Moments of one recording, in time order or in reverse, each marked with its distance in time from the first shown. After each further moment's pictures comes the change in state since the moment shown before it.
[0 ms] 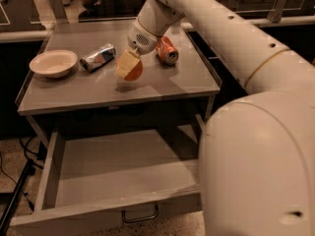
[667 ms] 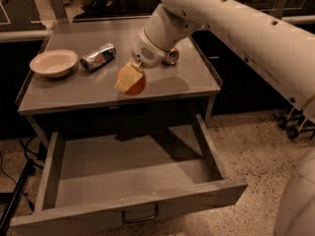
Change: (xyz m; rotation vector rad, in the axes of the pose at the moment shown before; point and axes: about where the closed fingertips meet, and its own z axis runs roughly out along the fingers) arm 0.017 0.069 -0.020 0.028 -0.042 0.052
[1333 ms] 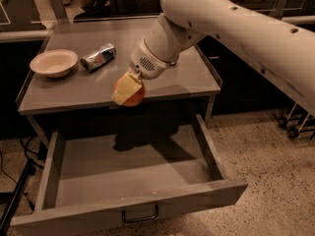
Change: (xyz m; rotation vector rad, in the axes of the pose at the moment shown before) arm 0.011 0.039 -0.002 -0.015 -0.011 0.032
